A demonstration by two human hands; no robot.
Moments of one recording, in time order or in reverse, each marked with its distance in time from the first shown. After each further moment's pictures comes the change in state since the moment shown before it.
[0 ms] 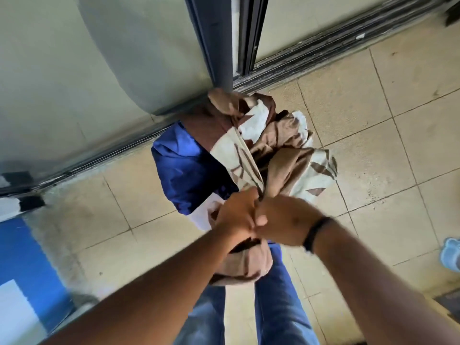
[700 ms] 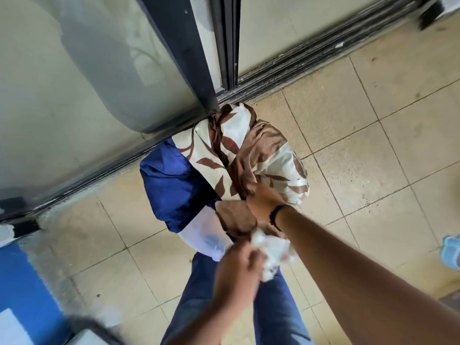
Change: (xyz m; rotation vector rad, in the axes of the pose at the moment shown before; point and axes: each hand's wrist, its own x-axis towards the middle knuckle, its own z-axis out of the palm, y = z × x) left_hand -0.069 0.002 0.058 -0.379 0.082 -0.070; right_hand 0.085 0.055 0.018 0.549 0.287 0.285
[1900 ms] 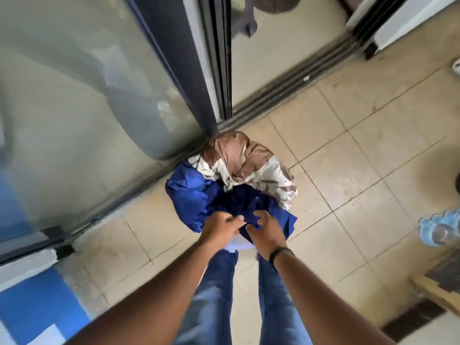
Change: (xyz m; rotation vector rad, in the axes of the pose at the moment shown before) left_hand 0.014 0.059 -0.124 0.128 -0.146 -0.204; right_hand -0.142 -0.021 0.037 0.377 0.241 0.114
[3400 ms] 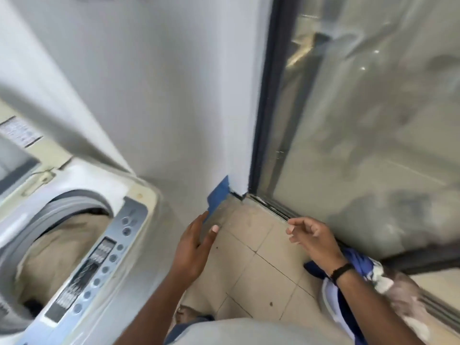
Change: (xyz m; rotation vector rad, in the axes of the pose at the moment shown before) left_hand -0.585 -0.410 -0.001 -0.864 1.267 0.030; right_hand -0.470 -0.104 0.205 -0.412 -0.628 -0.958
